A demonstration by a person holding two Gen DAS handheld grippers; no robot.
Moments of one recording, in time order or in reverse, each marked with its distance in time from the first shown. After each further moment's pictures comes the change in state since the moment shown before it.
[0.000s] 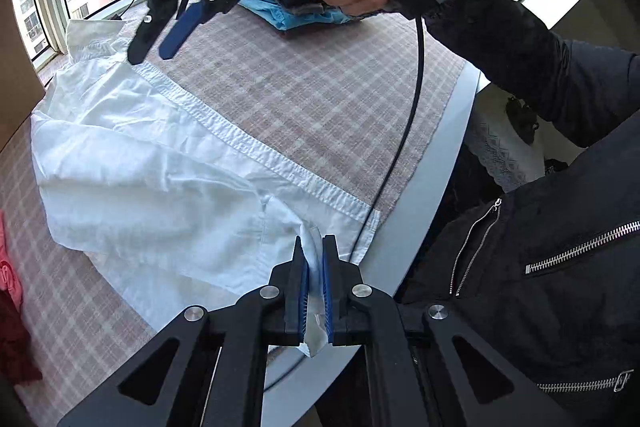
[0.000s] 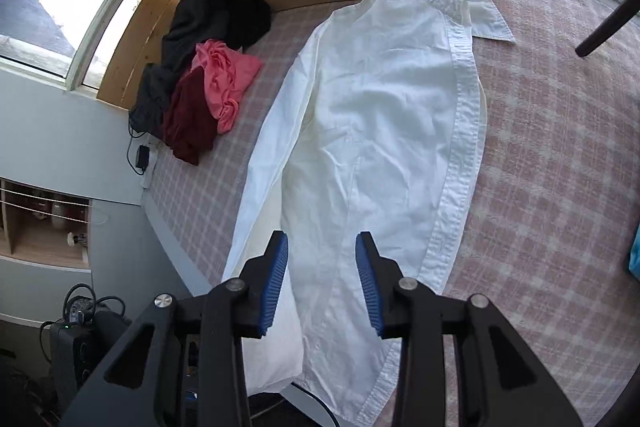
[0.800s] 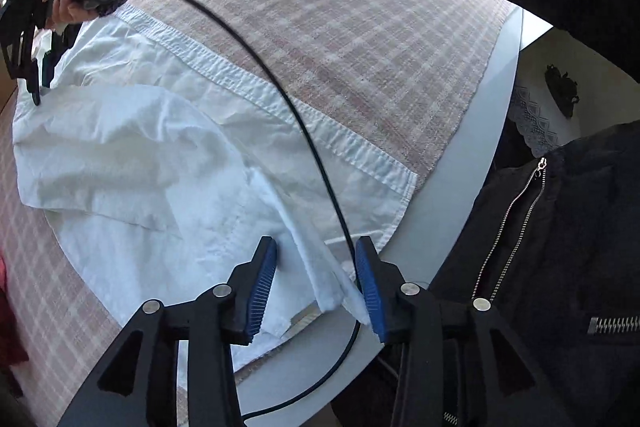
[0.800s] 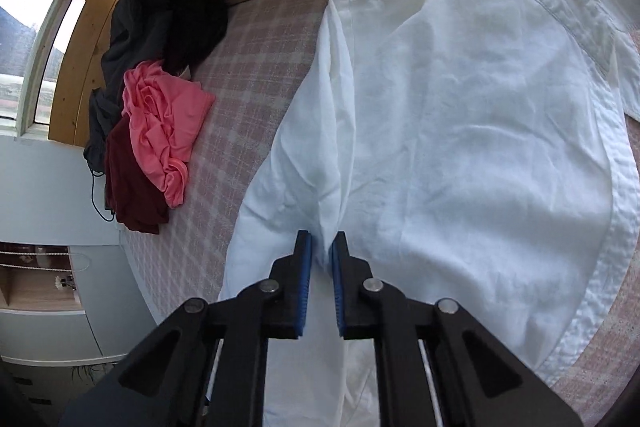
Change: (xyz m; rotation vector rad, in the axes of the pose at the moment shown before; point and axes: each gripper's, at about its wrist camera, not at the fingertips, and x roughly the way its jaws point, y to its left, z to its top) left arm 0.073 -0.023 -0.023 -0.028 0.139 0.124; right arm 0.154 -0.018 0.134 0.055 0.095 -0.012
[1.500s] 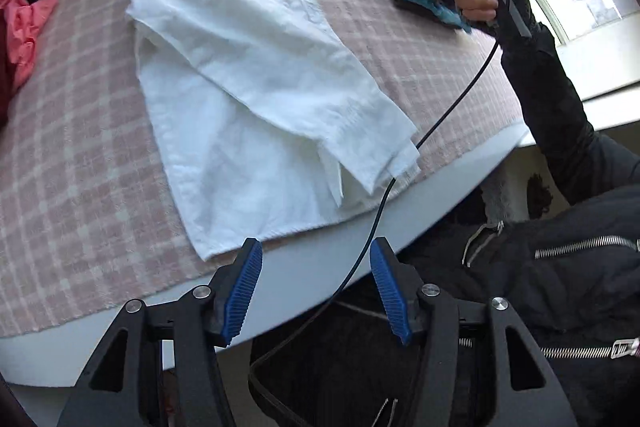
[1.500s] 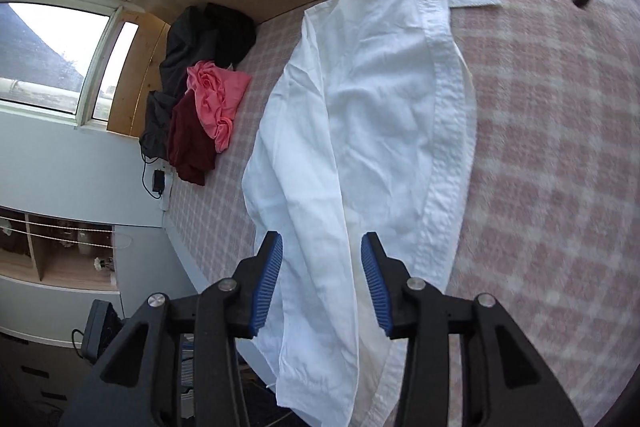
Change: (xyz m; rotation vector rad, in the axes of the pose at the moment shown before) left arm -0.064 0.060 -0.110 -0.442 -0.018 -0.178; right arm -0.129 -0.050 -0.159 0.045 -0.087 0.145
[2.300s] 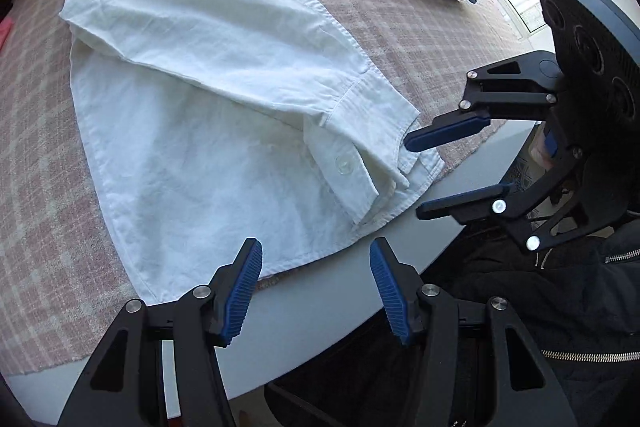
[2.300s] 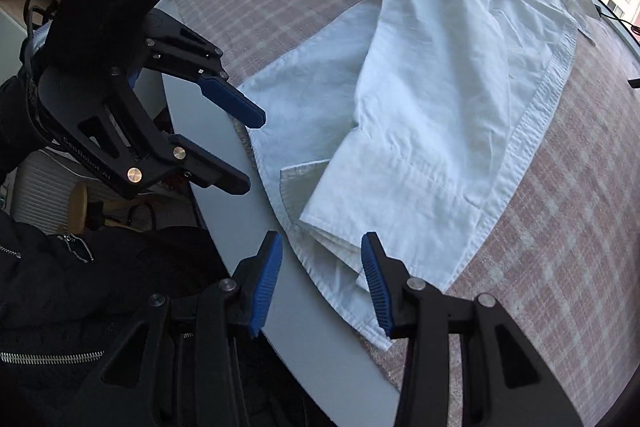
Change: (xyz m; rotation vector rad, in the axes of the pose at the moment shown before) left arm 0.076 -0.014 0.014 0.062 -0.023 0.039; right arm 0.075 0.093 -0.238 -0.639 0.154 -0.351
